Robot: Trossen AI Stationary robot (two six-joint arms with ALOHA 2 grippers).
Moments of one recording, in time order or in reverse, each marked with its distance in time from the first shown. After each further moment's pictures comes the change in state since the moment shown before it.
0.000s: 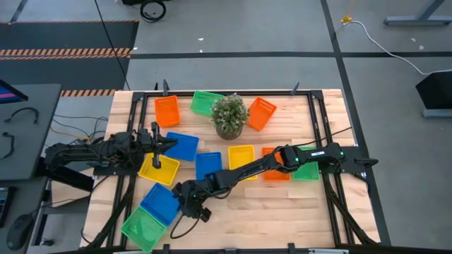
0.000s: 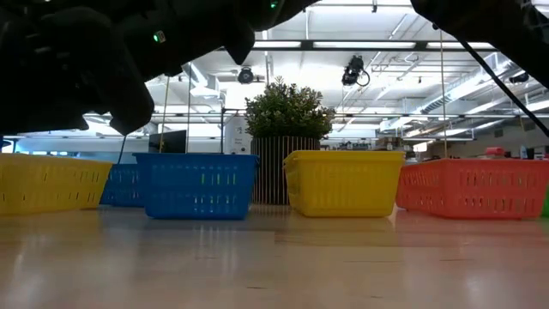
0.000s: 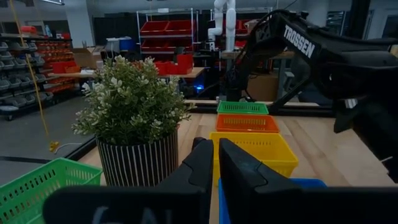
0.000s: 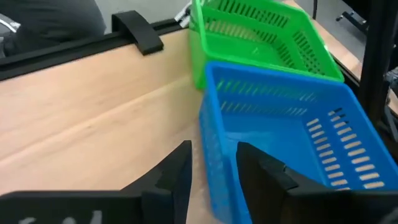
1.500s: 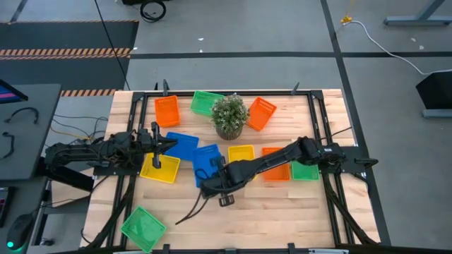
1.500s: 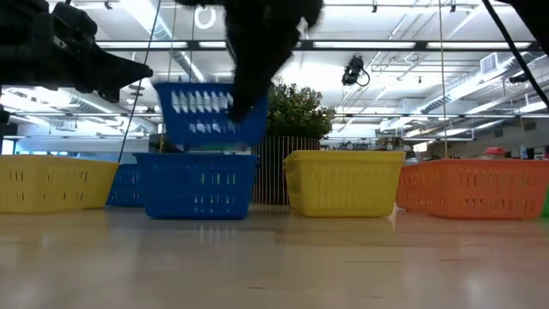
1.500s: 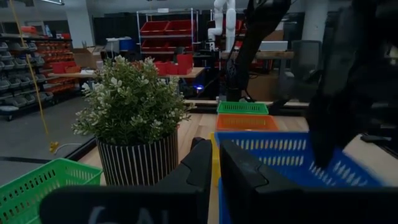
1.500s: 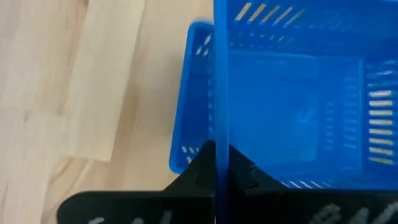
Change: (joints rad) left arm 0.000 0.000 0.000 0.001 0.000 0.000; right arm 0.049 -0.297 -0.079 -0.897 0.550 0.657
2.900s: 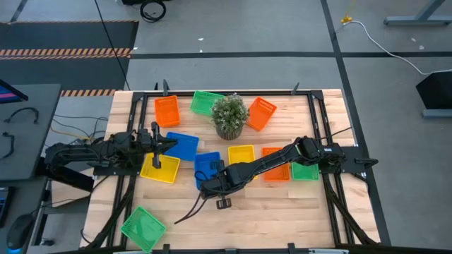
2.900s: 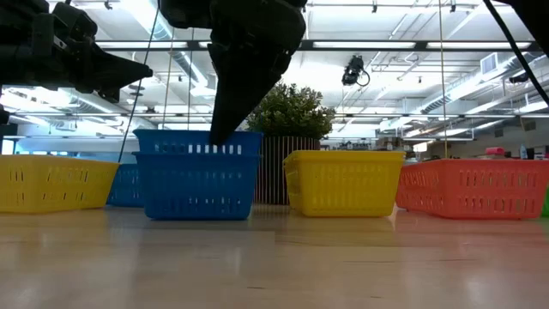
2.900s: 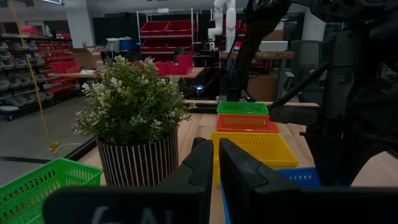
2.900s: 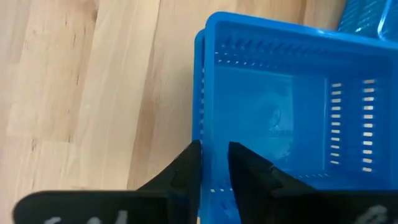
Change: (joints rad) left arm 0.000 0.000 0.000 -0.001 0.000 0.000; right arm -0.005 -0.001 -0.109 0.182 -0.057 0.026
